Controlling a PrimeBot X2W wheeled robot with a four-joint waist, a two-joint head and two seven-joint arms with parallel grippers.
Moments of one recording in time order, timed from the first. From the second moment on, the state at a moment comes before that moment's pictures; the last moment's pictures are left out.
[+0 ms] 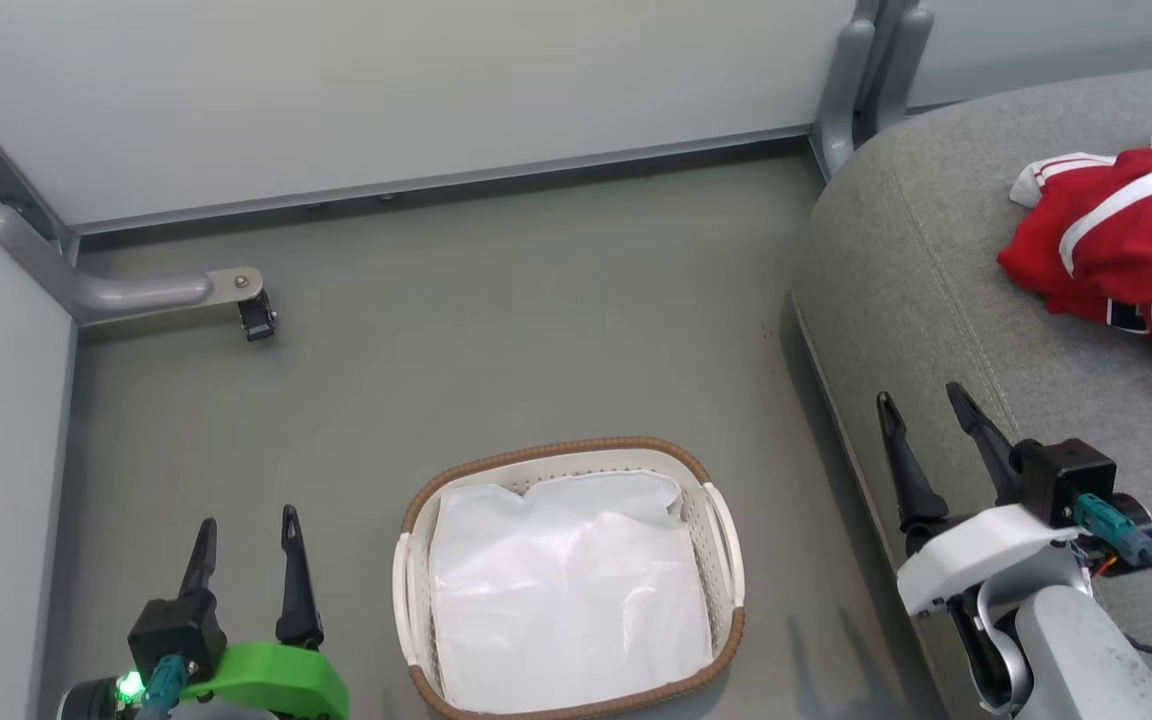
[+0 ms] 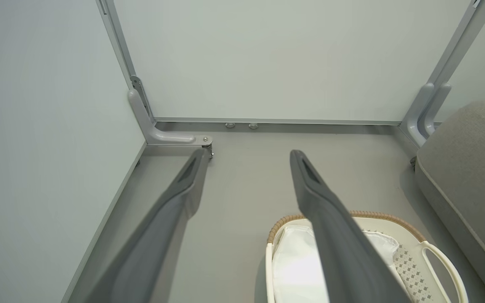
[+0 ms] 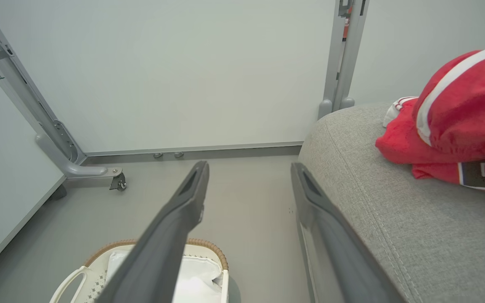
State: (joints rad) left arm -0.04 0.05 -0.03 0.33 -0.17 0.01 -0.26; right arm -0.25 -0.14 0.11 0.37 0.28 0.13 -0.26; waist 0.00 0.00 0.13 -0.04
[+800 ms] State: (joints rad) left arm 0.03 0.04 -0.02 0.36 -0.43 -0.02 -0.20; right arm -0.14 -0.10 0.07 0.39 0.46 0.13 -0.20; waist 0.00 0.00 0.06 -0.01
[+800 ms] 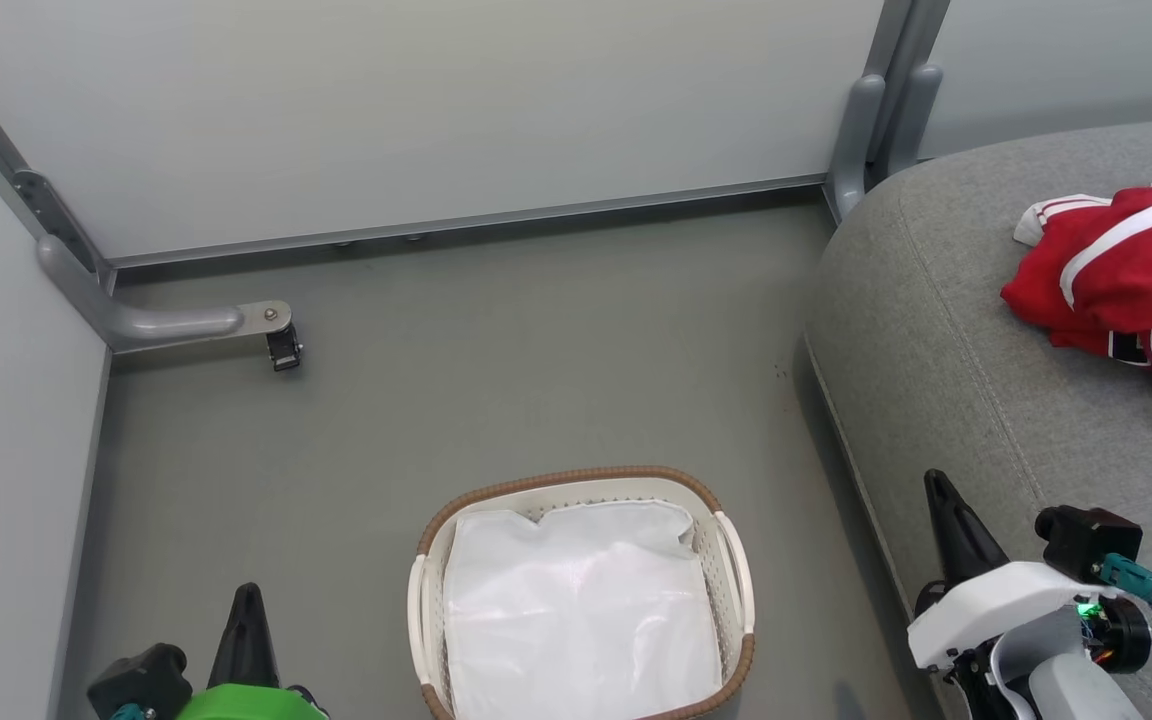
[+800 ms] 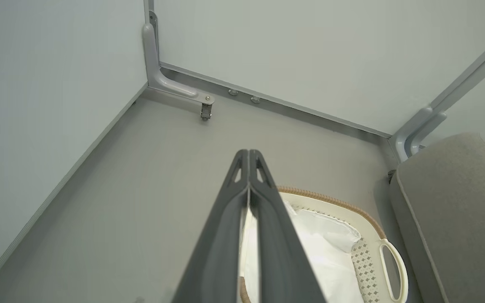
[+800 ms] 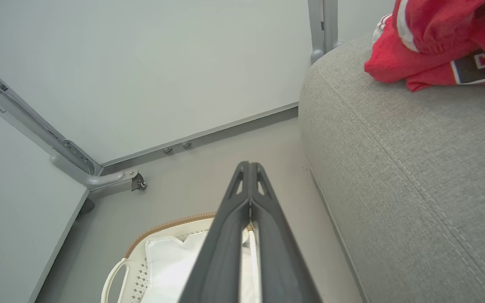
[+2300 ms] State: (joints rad) left arm -0.03 0.04 0.05 0.30 -1.05 -0.08 -0.04; right arm -0.13 -0.07 -0.02 0.32 1.06 0.13 -0.04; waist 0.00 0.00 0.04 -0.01
